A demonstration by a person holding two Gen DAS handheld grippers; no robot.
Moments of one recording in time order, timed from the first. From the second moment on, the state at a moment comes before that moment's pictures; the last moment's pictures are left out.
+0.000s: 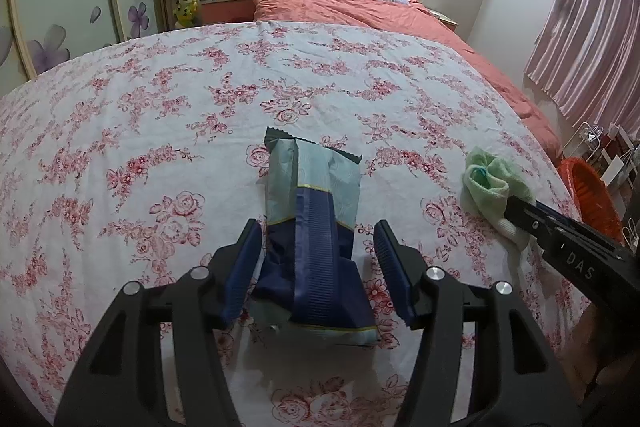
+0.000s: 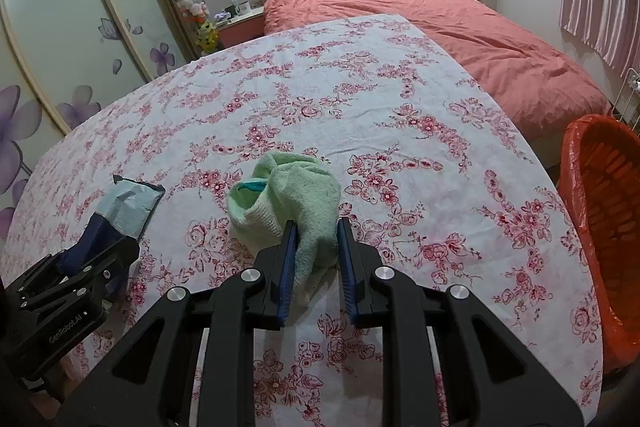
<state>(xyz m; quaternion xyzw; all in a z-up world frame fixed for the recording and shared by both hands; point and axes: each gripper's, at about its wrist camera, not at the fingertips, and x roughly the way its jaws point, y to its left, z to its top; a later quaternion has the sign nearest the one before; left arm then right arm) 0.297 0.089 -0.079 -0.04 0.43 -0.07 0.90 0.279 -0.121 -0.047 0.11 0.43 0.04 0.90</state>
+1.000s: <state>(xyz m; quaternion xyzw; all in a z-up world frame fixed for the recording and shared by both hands) 0.250 -0.009 0.014 -0.01 0.34 -0.15 0.93 0.209 -0.207 0.034 0.14 0.30 -0.01 0.94</state>
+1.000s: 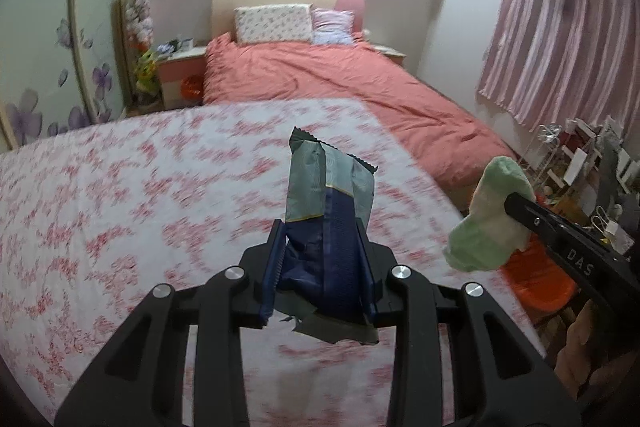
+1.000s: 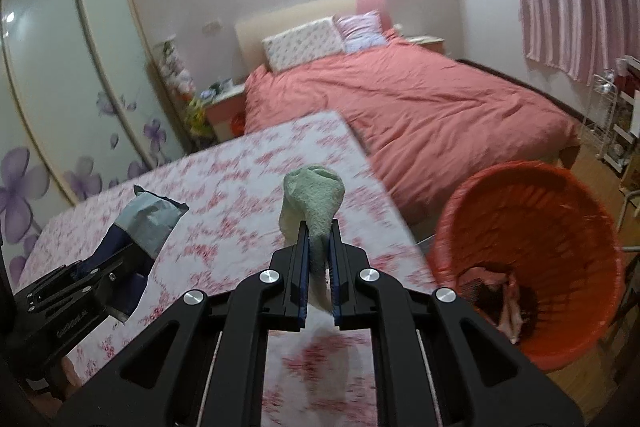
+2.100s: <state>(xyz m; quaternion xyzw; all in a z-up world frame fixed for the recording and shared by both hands) 0.261 -0.256 -0.031 0.05 0.38 -0.31 0.87 0.183 -0.396 -0.009 0.25 0.31 -0.16 0.91</state>
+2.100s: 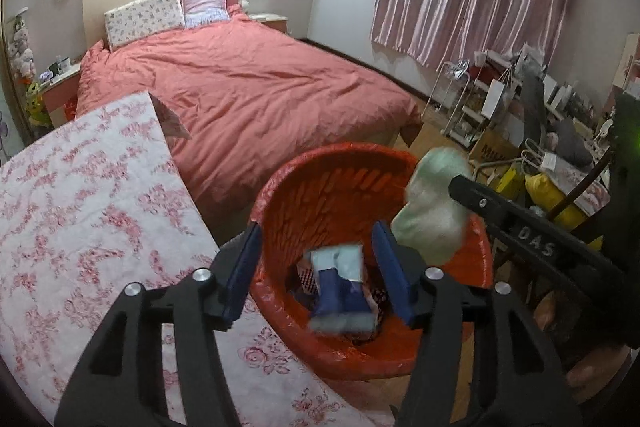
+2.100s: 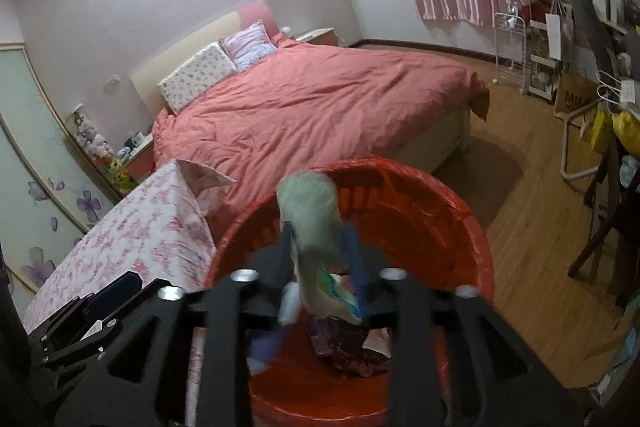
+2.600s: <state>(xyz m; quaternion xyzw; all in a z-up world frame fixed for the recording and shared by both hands) 0.219 -0.154 -0.006 0.05 0.35 -0.20 0.92 0.138 -0.337 0.031 0.12 0.27 -0.24 0.93</state>
